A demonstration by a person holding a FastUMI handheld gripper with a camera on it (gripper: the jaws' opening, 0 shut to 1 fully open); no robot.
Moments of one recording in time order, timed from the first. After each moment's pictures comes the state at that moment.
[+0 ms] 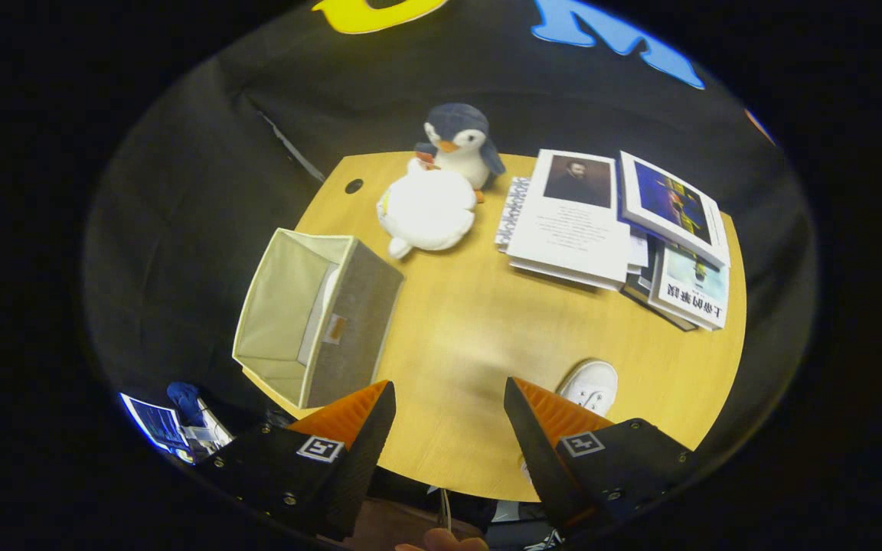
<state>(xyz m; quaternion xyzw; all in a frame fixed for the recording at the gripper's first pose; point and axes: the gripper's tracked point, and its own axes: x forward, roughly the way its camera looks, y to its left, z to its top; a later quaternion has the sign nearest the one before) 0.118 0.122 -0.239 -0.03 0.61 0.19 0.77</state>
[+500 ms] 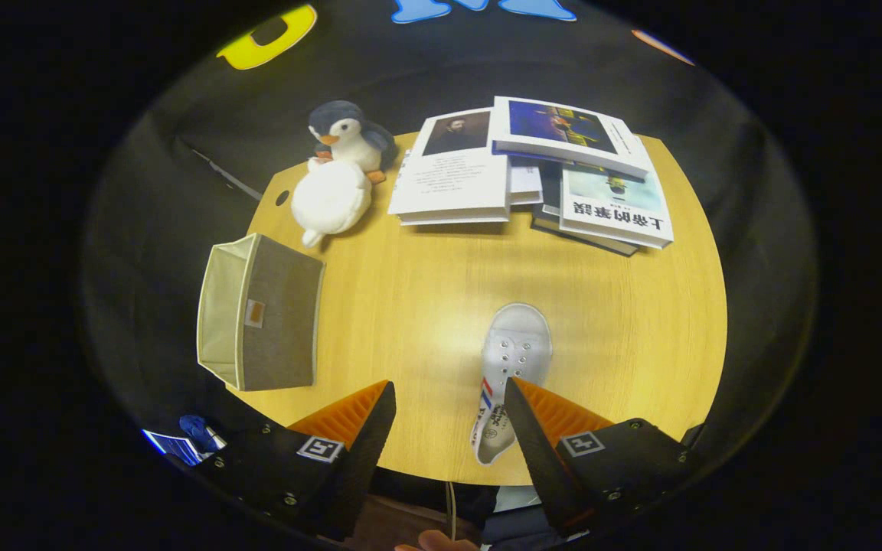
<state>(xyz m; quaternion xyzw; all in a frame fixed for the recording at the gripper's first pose) 0.092 -0.001 -0.276 0.02 0.63 0.10 0.77</state>
